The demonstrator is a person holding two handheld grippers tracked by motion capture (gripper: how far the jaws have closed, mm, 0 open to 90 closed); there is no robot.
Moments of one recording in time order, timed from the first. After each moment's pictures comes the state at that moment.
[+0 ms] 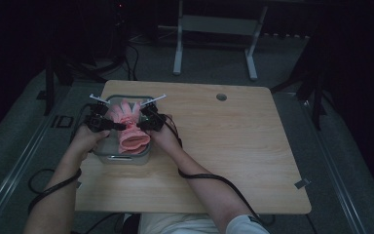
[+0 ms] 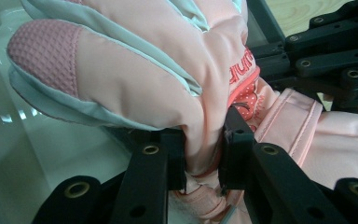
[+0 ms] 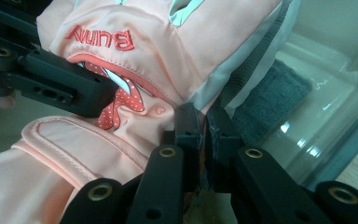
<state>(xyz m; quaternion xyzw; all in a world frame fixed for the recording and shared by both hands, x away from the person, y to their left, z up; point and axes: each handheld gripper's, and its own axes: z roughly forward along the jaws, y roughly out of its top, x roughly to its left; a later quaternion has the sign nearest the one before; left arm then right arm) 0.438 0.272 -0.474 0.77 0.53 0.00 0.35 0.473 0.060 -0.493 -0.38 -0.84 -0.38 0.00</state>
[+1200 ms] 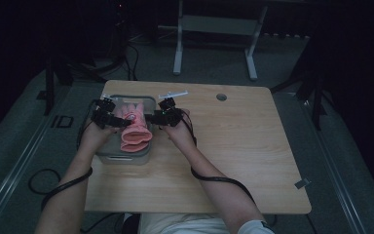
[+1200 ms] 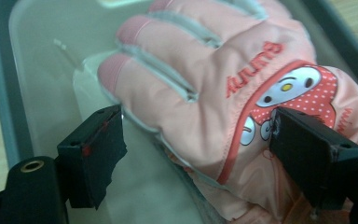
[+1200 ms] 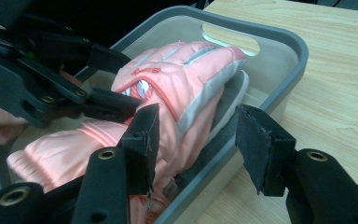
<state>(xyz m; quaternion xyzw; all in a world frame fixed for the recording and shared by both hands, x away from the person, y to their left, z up) 0.449 0.252 -0.473 0.77 0.54 0.14 0.30 0.467 0.005 -0.461 -0.37 -0.80 -0.46 -0.04</state>
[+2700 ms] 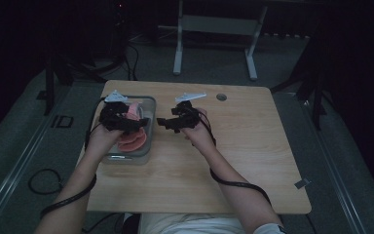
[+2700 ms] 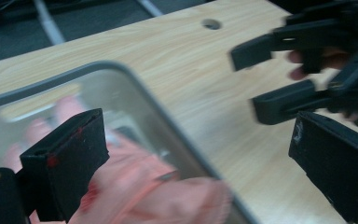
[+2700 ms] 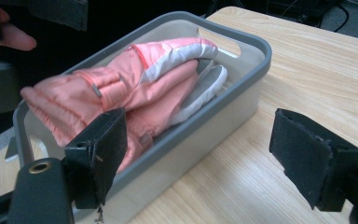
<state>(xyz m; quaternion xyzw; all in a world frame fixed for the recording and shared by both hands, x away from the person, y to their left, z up) 0.388 0.188 -0.411 0.78 0.41 0.16 0.45 0.456 -0.049 -0.452 -0.32 -0.81 -0.48 -0.06</state>
